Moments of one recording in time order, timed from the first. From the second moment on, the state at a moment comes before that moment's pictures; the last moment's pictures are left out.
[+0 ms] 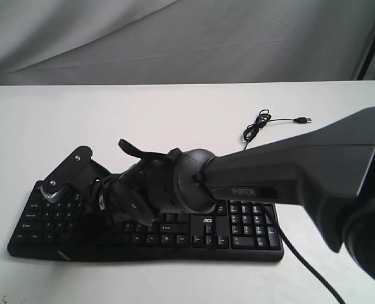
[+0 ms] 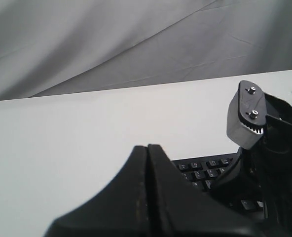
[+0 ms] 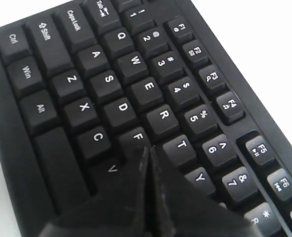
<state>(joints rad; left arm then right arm) -0.20 0.00 0.00 0.04 0.26 -0.02 0.97 2.23 -1.44 0.04 0.18 -0.15</state>
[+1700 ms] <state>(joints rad) -0.20 0.00 0.00 0.04 0.26 -0.02 0.94 2.19 -1.39 0.02 0.18 -0.15</state>
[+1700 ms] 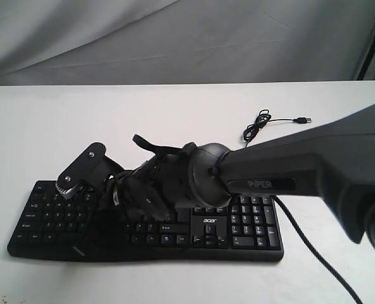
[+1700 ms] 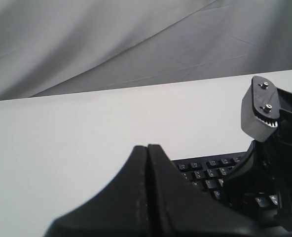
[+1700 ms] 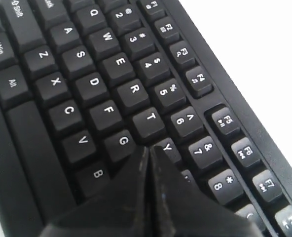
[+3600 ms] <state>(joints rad) -0.20 0.00 0.00 0.04 0.26 -0.02 1.03 2.28 -1.68 0.01 0.32 -0.17</state>
